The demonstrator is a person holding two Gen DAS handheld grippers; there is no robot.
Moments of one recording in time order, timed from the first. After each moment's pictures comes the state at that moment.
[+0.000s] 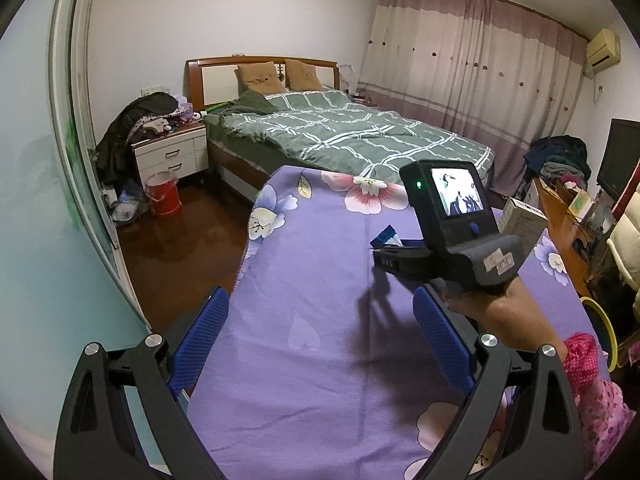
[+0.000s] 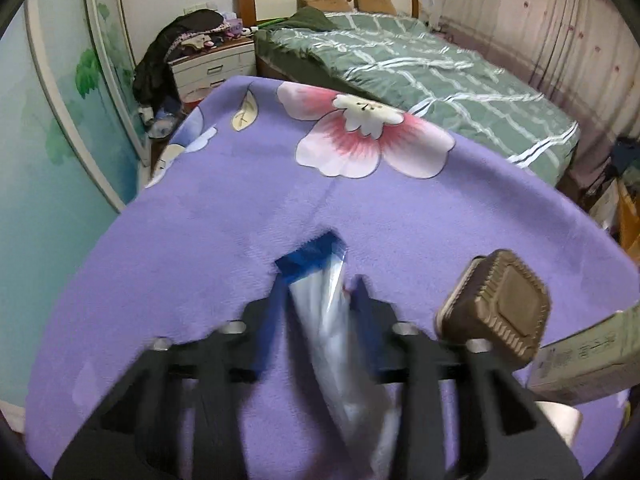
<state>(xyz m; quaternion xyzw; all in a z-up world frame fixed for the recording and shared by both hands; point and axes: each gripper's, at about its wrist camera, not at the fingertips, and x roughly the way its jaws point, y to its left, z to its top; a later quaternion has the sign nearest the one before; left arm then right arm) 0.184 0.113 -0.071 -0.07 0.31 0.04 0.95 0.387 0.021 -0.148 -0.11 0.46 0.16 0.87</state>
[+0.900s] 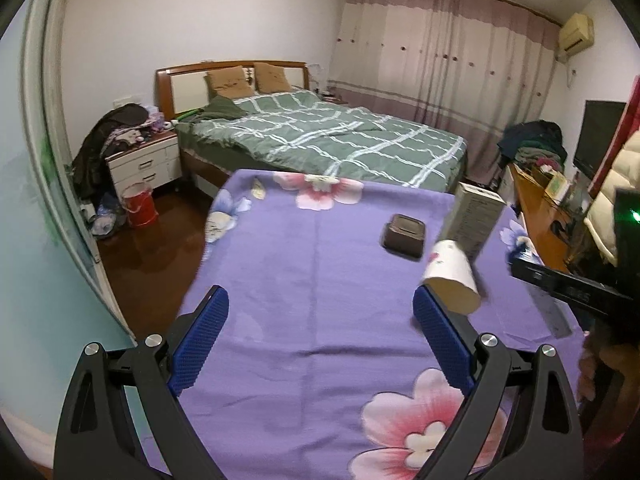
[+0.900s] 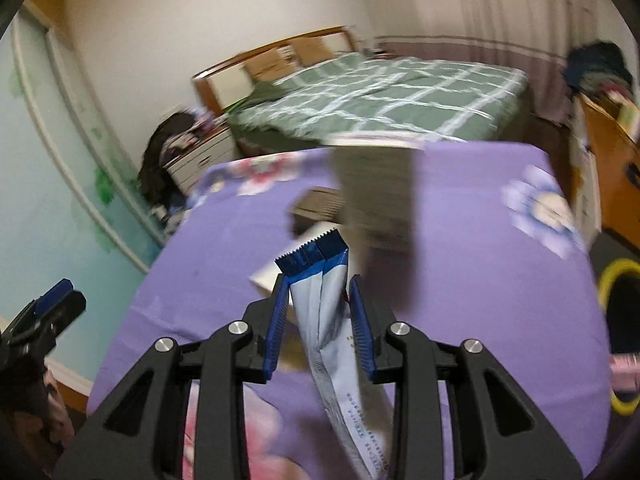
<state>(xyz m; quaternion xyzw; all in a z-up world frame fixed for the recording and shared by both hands) 0.170 0.062 -0.060 -0.05 0.31 -0.01 0.95 0.227 -0.206 -0.063 0.08 0.38 0.12 0.91</state>
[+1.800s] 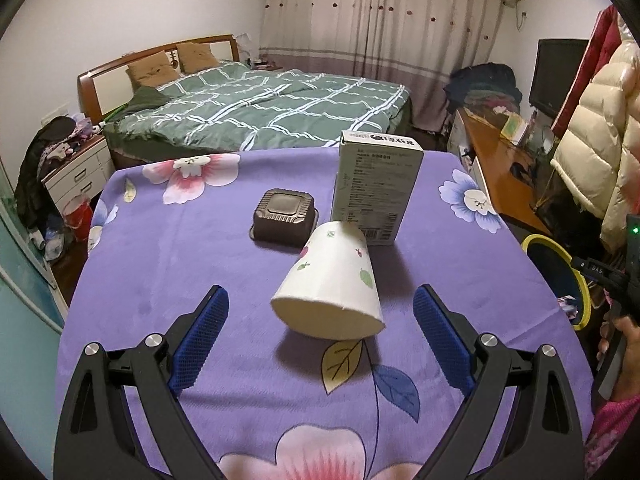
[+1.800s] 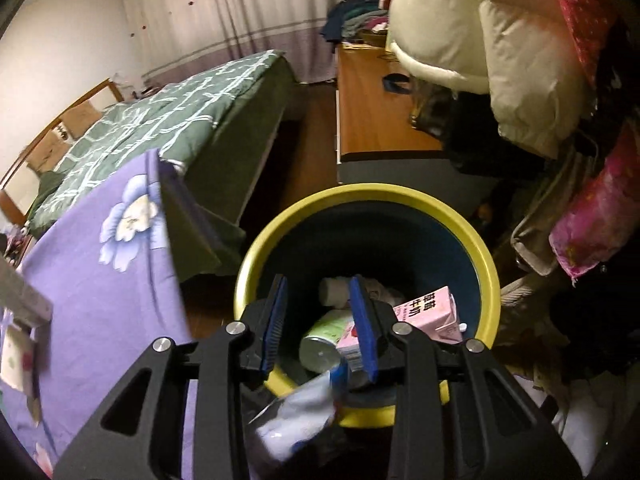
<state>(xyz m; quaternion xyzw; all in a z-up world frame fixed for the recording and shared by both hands) 0.260 -0.075 -0.092 0.01 0.37 -0.11 0.92 0.201 -0.487 -0.130 0.18 0.38 -0.25 0.87</state>
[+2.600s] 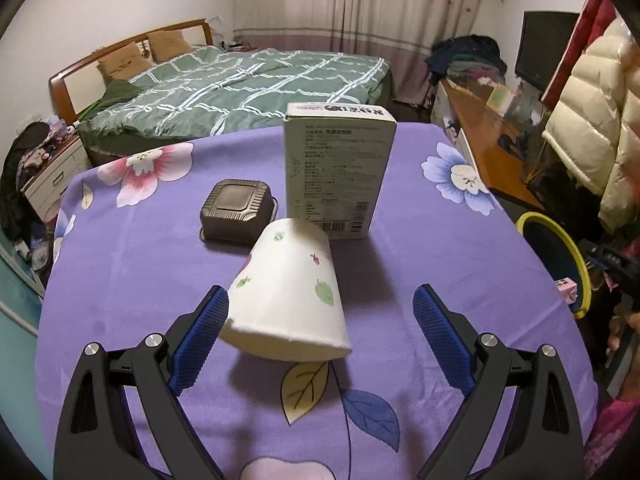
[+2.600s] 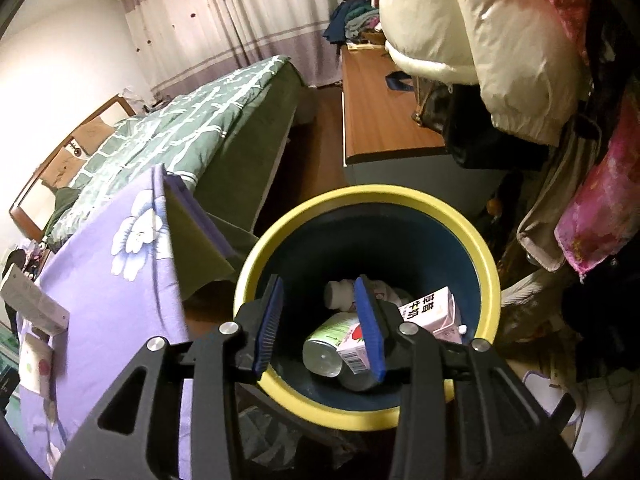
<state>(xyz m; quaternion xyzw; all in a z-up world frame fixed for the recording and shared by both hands) 0.297 -0.113 -0.113 0.04 0.41 -0.15 0.90 0.182 -0.499 -0.114 0.20 0.36 -0.21 0.88</state>
